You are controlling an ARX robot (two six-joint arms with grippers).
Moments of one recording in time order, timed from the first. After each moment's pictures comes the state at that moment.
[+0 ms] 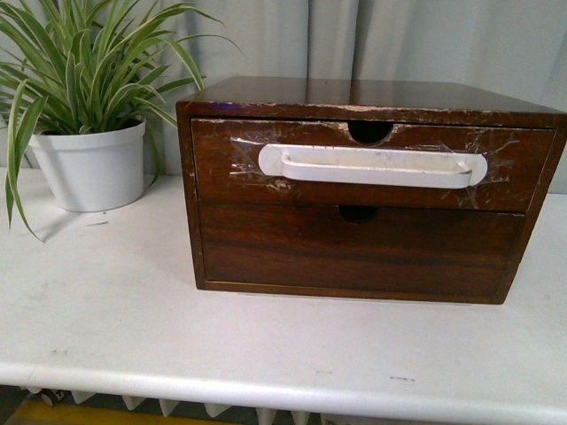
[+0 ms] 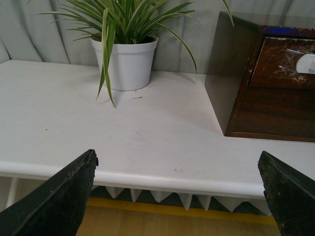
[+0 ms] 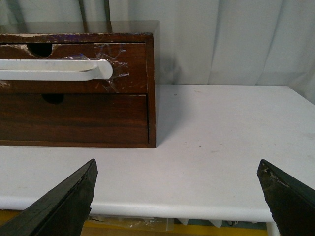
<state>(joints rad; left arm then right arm) 0.00 0.00 0.01 0.00 0.00 0.00 0.00 0.00 0.01 0.00 0.00 0.00</state>
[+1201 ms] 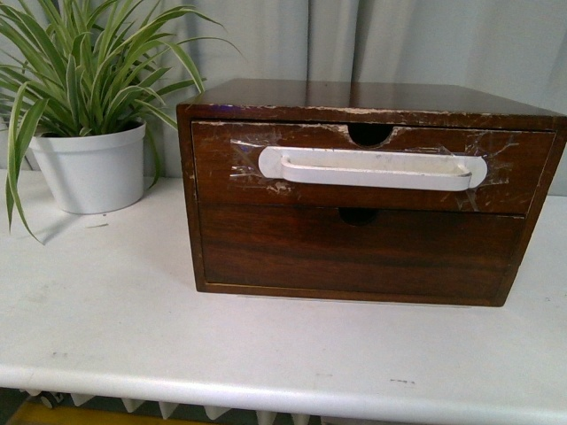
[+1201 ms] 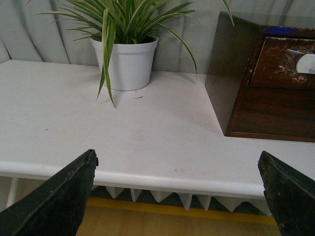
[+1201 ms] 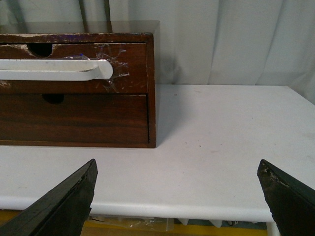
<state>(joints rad) 0.00 0.00 0.01 0.00 0.00 0.00 0.00 0.00 0.01 0.00 0.00 0.00</state>
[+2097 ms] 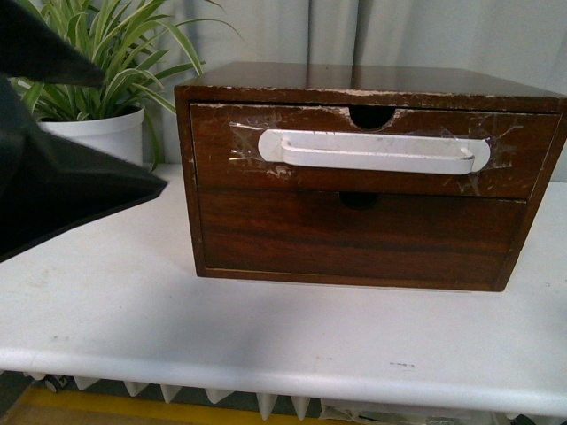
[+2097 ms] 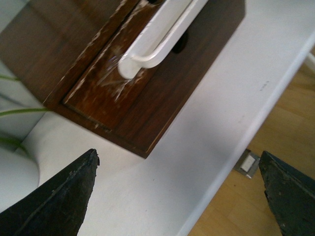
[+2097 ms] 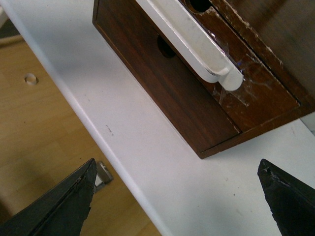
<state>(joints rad) -0.31 1.15 0.85 -0.16 0.32 0.73 0.00 0.95 0.79 -0.40 -0.48 -0.78</state>
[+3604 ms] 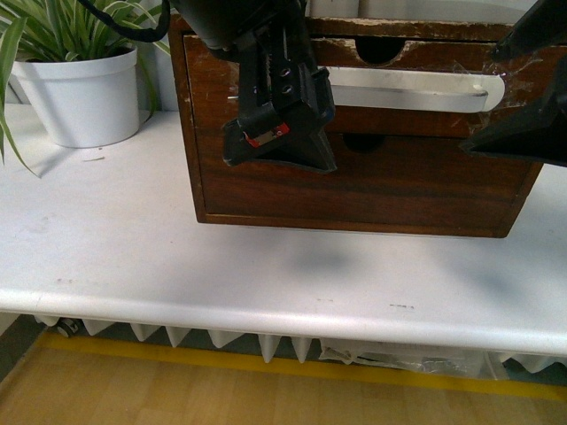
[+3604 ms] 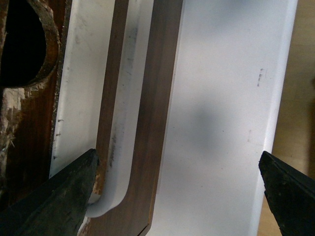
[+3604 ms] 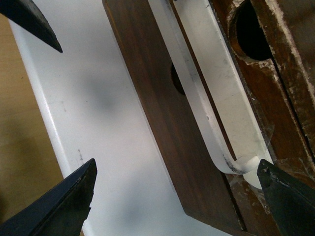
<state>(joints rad) -0.46 1.86 1.60 -0.62 0.31 1.08 0.20 1.46 1.13 -0.39 -0.35 -0.95</state>
